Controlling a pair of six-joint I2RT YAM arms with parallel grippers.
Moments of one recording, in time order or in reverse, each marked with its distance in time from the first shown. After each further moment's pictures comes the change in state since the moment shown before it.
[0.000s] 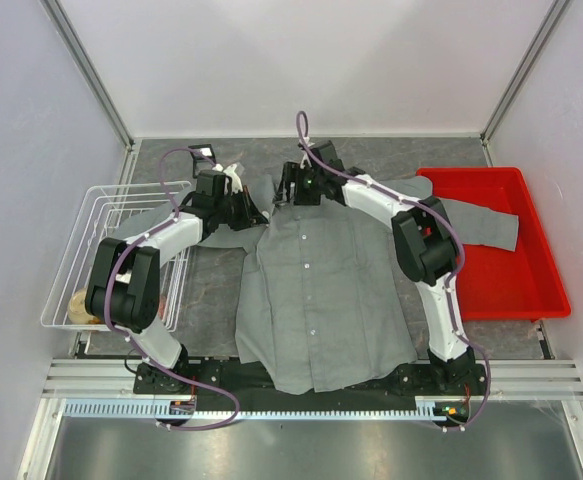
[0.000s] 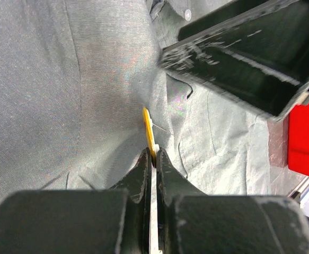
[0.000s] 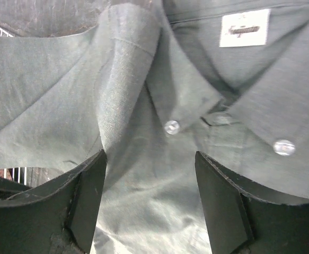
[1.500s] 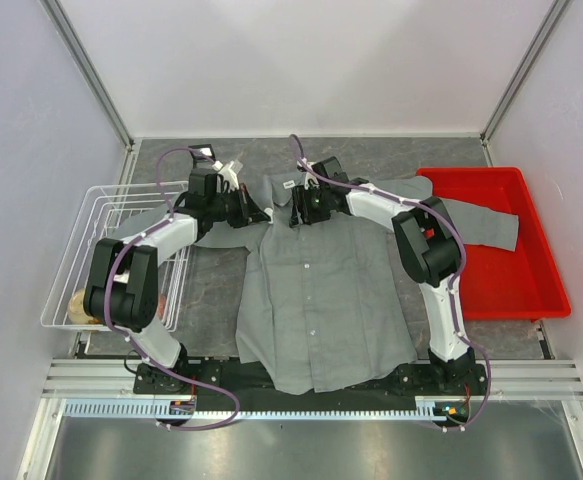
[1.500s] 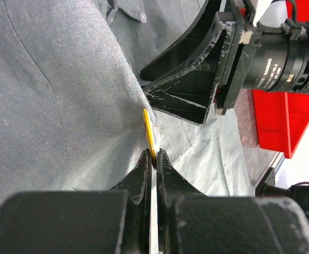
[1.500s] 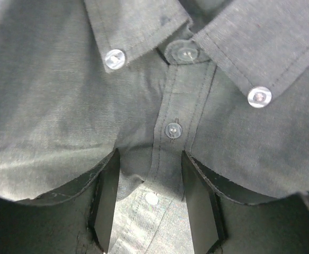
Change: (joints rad) left arm 0.045 -0.001 -0.020 0.096 0.192 -0.008; right arm -0.024 -0.054 -0.174 -0.061 -0.014 -0.238
